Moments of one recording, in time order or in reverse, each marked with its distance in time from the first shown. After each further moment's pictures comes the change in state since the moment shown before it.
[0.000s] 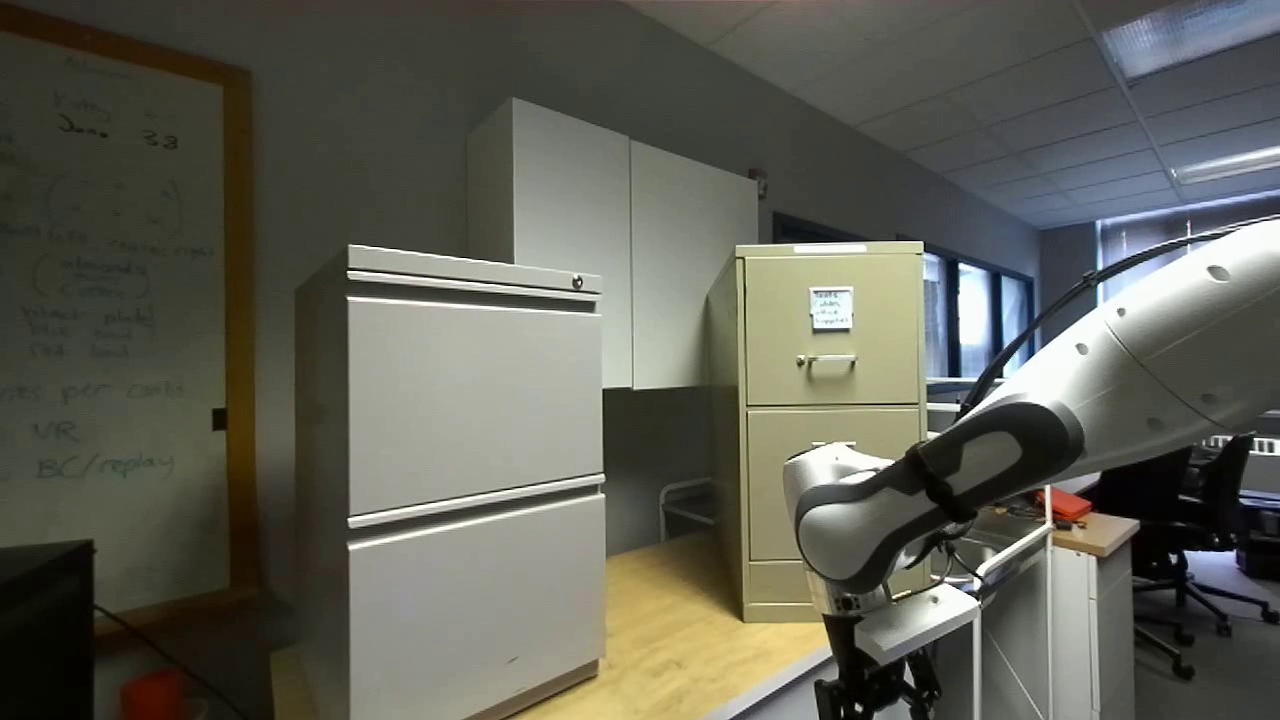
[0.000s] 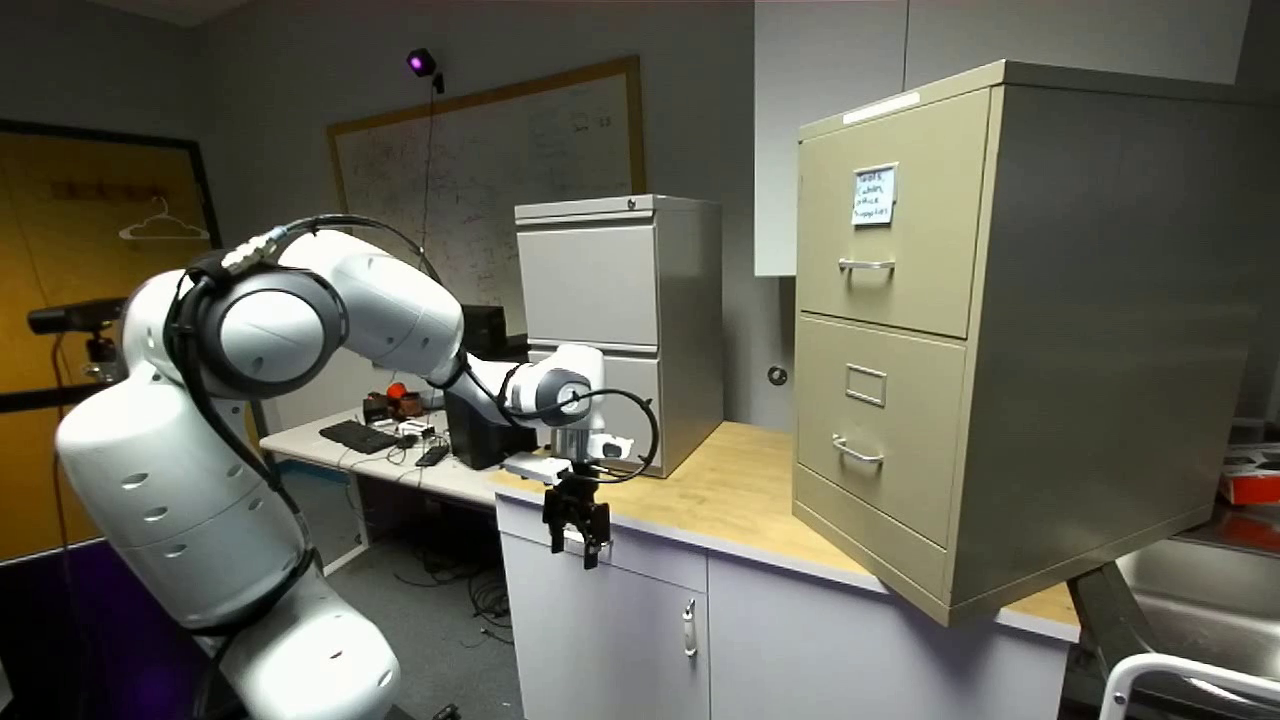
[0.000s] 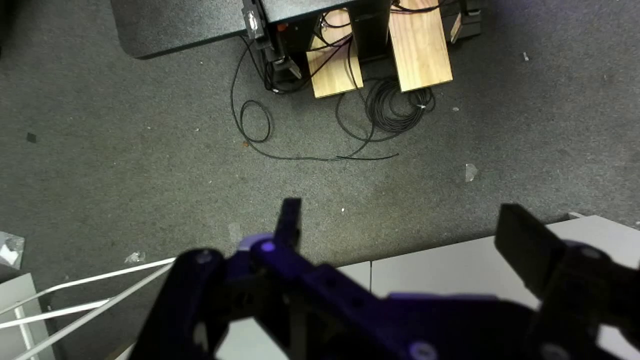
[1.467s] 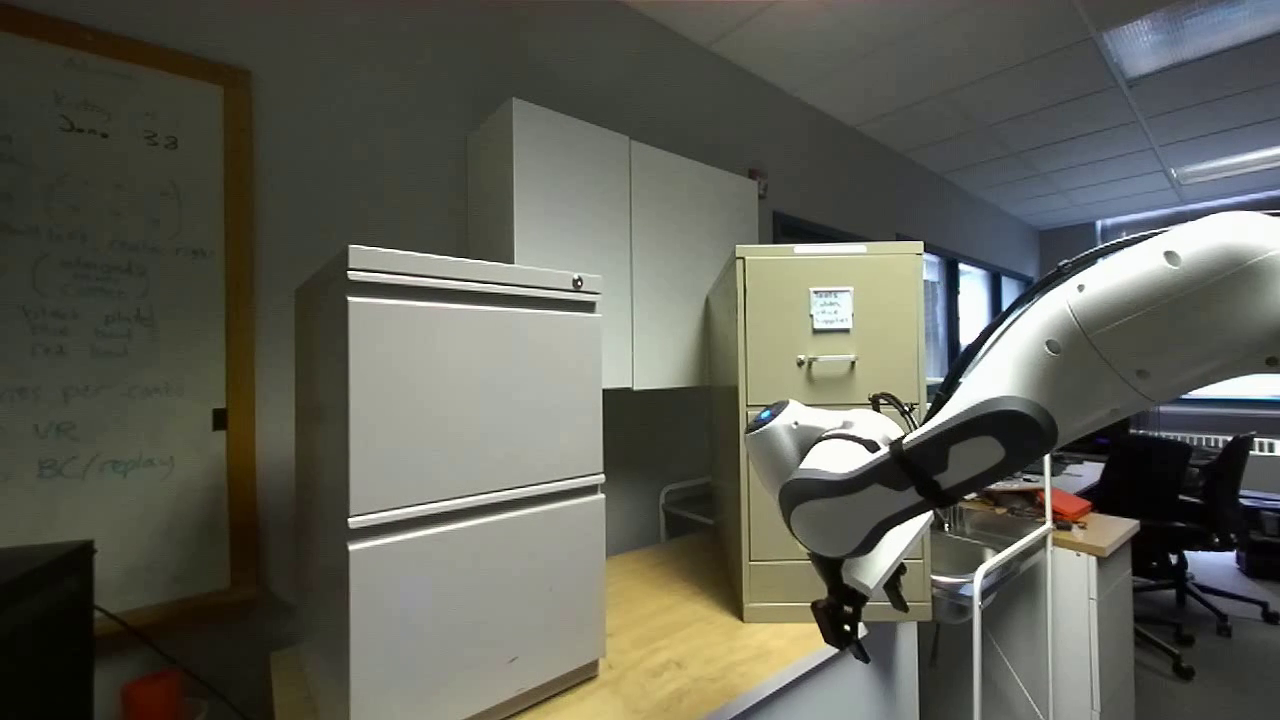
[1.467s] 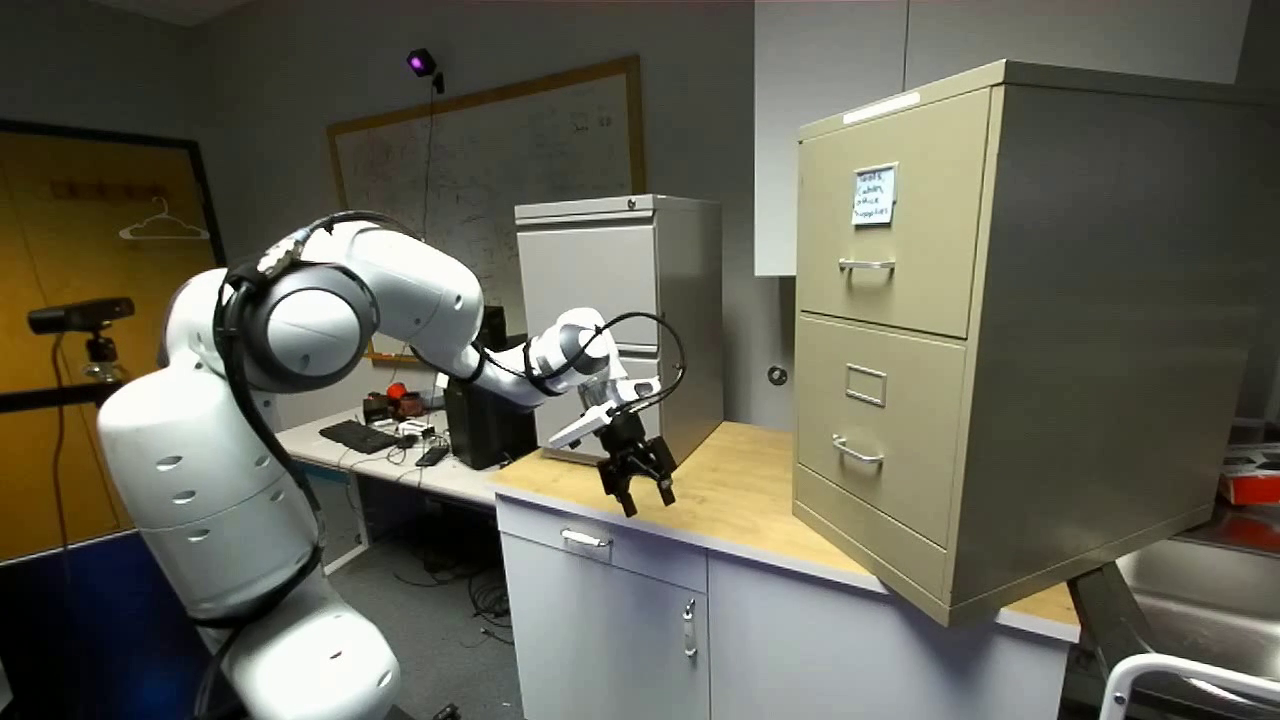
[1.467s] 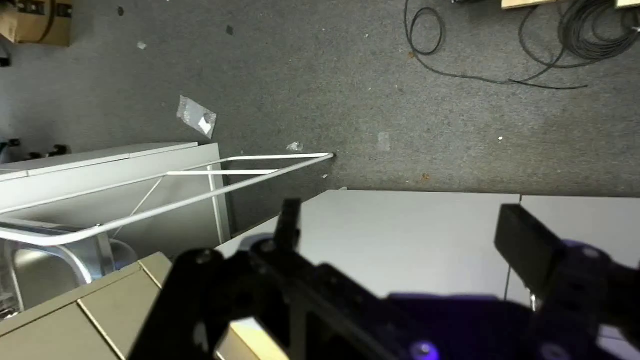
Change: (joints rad) arm -0.004 0.090 -0.006 0.227 -0.454 -0.061 0.044
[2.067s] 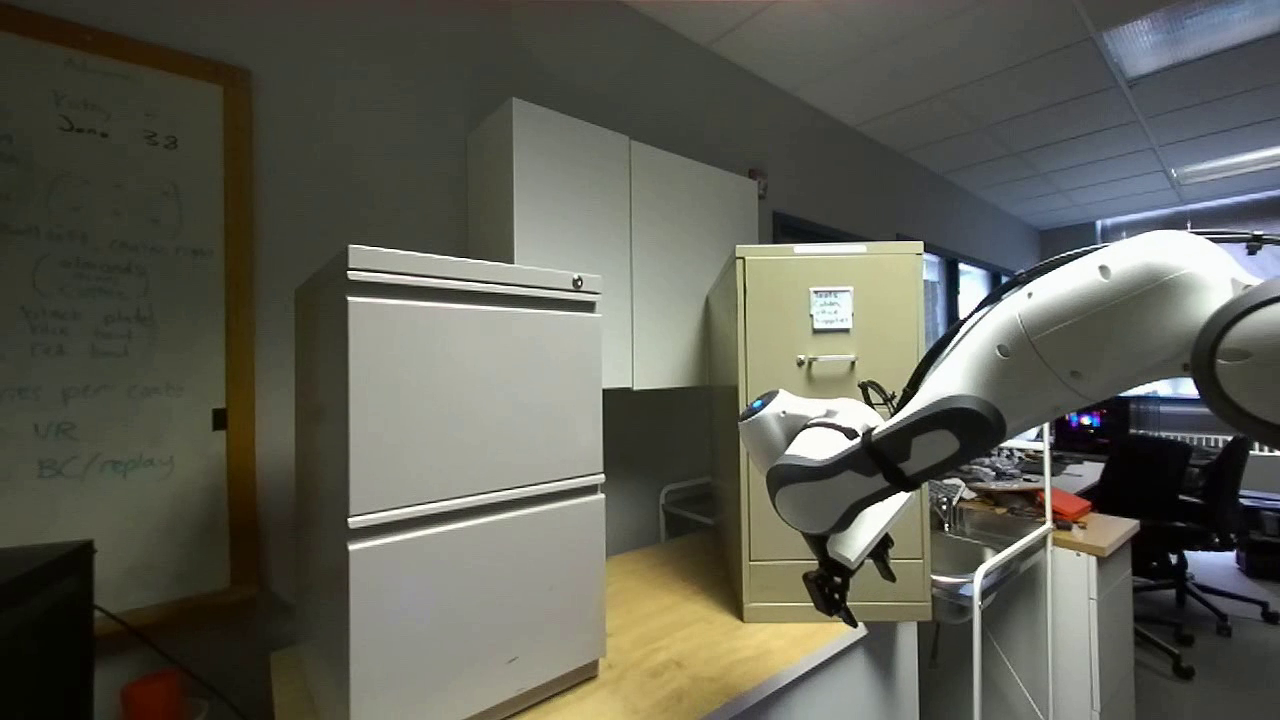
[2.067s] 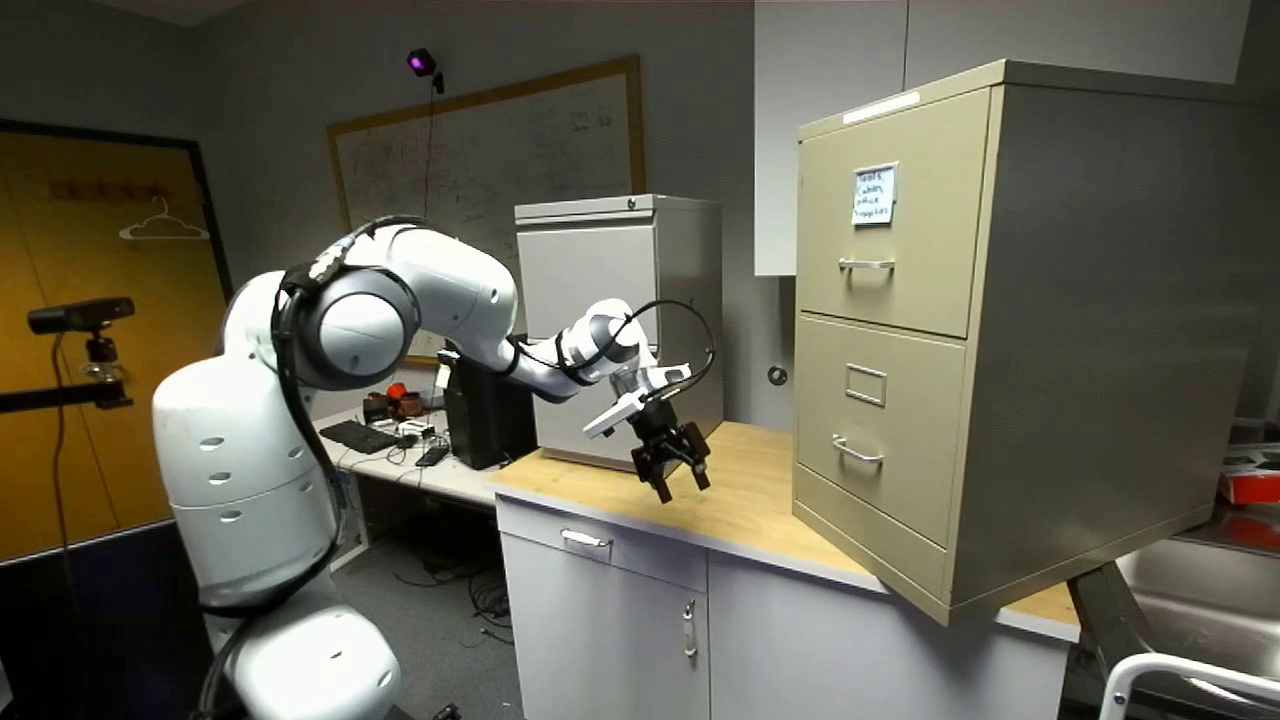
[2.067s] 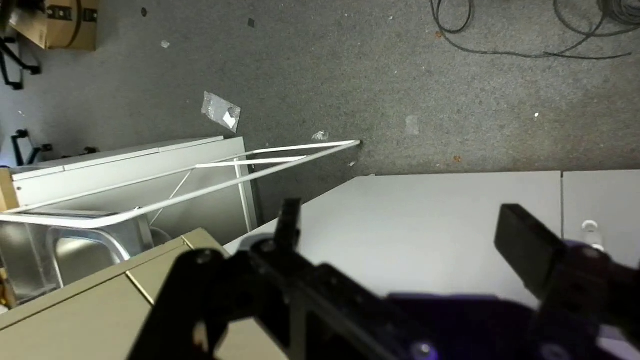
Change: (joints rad) arm -0.001 0.121 -0.057 0.164 -0.051 -0.016 -0.001
